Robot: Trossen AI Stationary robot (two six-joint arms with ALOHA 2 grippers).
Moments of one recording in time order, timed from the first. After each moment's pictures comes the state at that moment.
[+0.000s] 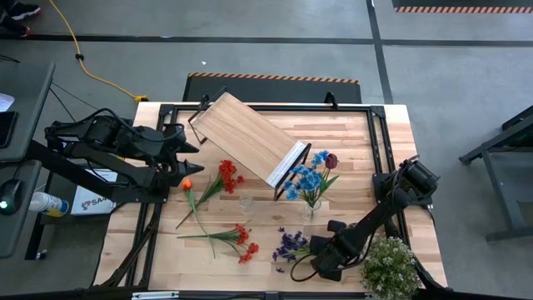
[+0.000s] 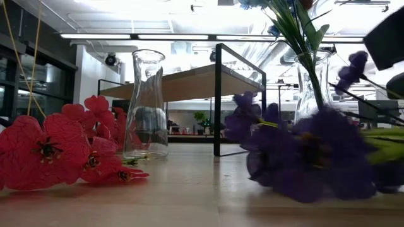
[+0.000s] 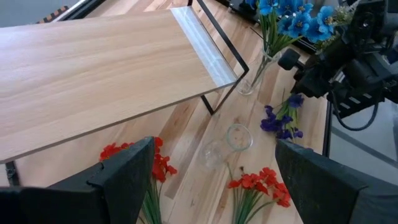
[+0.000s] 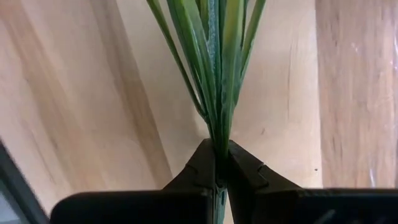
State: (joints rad) left arm -0.24 0.93 1.38 -1.15 -0.30 -0.63; right arm 0.72 1.90 1.20 -0.79 -0.03 0.97
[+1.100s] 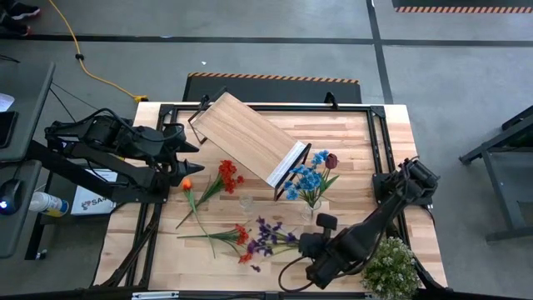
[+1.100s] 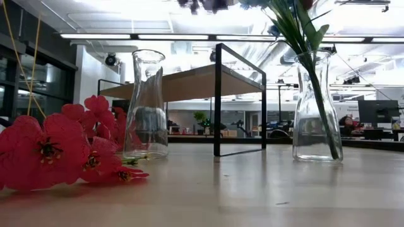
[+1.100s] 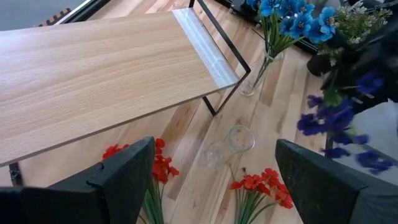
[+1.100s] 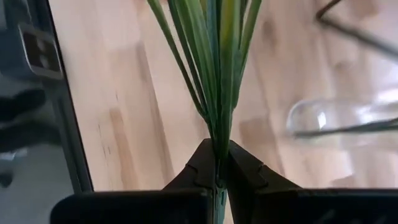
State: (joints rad) left arm -0.24 0.93 1.38 -1.15 -0.31 -0.63; right arm 0.72 1.89 1.68 -1.15 0.34 0.93
